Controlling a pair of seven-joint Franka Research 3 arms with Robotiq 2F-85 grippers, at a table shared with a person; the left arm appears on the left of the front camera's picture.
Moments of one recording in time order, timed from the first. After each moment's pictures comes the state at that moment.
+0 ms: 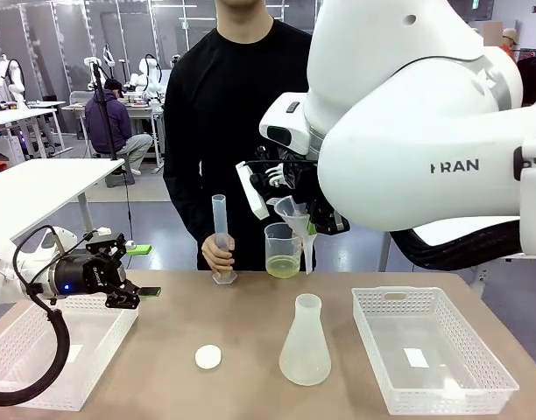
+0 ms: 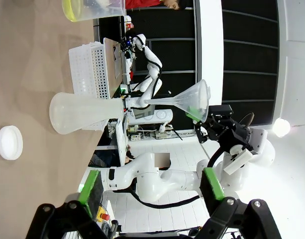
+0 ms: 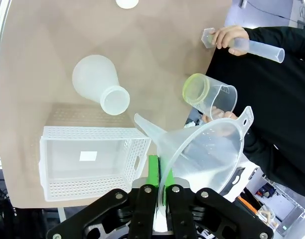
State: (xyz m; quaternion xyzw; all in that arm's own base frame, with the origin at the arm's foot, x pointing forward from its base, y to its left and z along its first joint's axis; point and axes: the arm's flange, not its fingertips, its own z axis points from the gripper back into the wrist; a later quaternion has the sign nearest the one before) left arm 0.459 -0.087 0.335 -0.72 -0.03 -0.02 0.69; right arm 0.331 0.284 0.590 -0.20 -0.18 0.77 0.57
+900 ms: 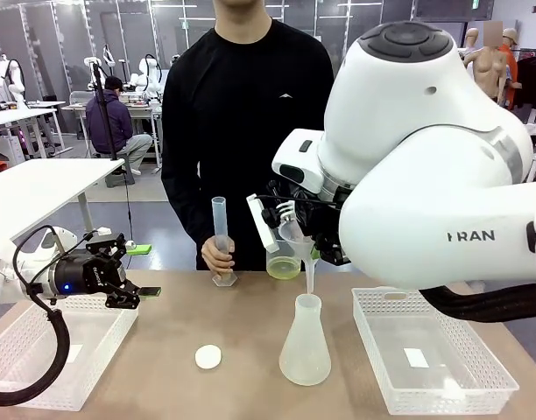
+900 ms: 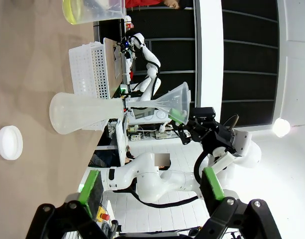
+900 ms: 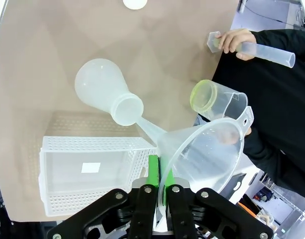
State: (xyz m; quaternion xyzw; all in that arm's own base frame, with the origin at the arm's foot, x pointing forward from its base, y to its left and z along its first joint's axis) left arm 0.459 -0.087 0.335 -0.72 -0.03 -0.02 0.69; right arm 0.324 0.271 0.546 -0.20 -0.20 0.78 0.57
